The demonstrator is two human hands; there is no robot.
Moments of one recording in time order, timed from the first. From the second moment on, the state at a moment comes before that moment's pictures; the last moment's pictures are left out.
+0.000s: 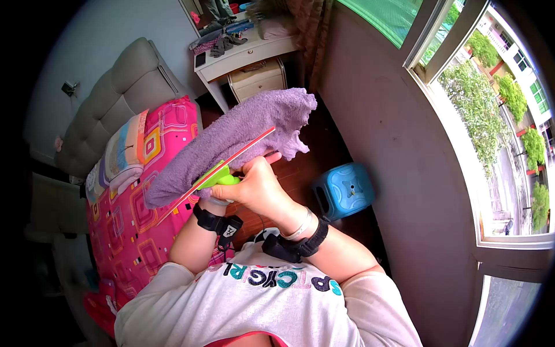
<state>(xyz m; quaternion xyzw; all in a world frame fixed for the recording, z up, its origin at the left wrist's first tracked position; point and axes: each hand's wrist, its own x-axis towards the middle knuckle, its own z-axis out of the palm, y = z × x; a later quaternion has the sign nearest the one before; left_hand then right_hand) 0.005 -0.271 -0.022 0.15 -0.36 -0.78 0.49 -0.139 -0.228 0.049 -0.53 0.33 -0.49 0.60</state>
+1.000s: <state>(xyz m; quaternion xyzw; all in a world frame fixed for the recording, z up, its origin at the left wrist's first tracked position) 0.008 -0.248 -0.018 0.17 -0.28 -0.78 0.53 -0.158 -0.219 0.041 -0.61 0.37 -0.53 0.46</state>
